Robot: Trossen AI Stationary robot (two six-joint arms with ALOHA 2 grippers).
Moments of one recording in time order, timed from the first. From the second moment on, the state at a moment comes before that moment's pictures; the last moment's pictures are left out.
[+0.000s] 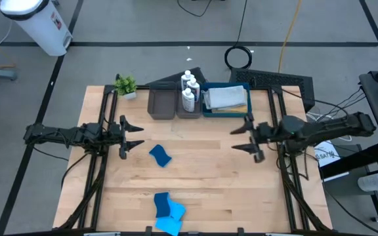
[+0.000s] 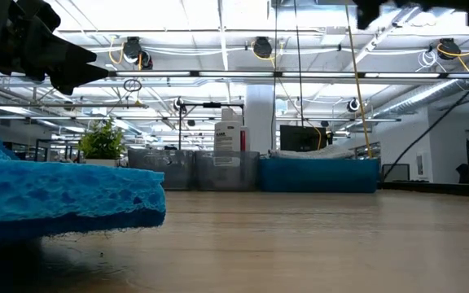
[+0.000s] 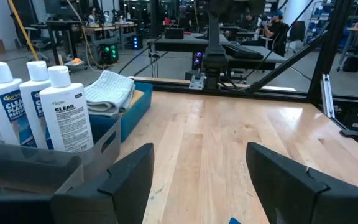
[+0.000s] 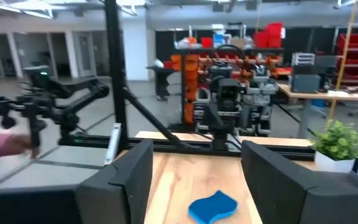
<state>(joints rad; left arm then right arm) -0.11 0.17 0.13 -0.03 -0.21 -0.05 0.12 0.71 0.48 0.36 -0.05 0.02</state>
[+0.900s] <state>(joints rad) -0.11 0.17 0.13 0.01 -0.21 -0.09 0.18 0.41 0.02 0.37 0.01 0.11</state>
